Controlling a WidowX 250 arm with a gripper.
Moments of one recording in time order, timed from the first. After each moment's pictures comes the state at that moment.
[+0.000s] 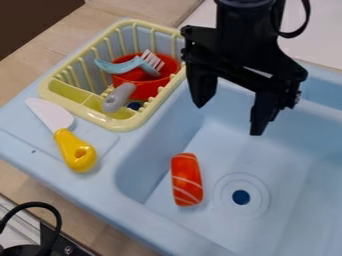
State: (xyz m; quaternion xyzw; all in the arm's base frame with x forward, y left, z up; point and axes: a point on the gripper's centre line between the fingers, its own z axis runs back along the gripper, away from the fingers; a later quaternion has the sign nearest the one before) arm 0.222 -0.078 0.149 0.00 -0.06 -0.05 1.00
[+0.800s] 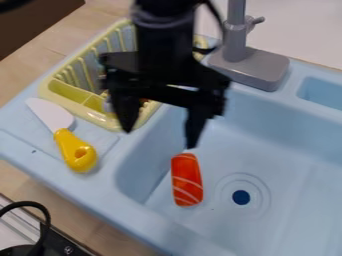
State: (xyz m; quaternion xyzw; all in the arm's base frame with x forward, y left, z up) arm 0.176 -0.024 0.146 0.01 -0.04 0.16 0.99
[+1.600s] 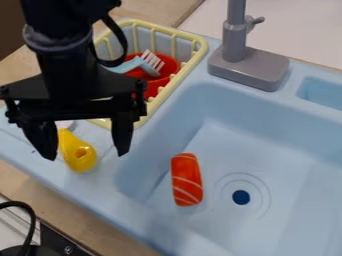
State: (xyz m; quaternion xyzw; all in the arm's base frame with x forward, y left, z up) arm 0.136 0.020 0.141 0.04 -0.05 0.35 0.94
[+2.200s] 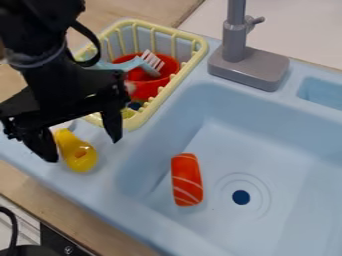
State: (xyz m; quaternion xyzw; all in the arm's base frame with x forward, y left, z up) arm 0.143 0.041 0.128 -0.01 -0.10 0.45 0.89
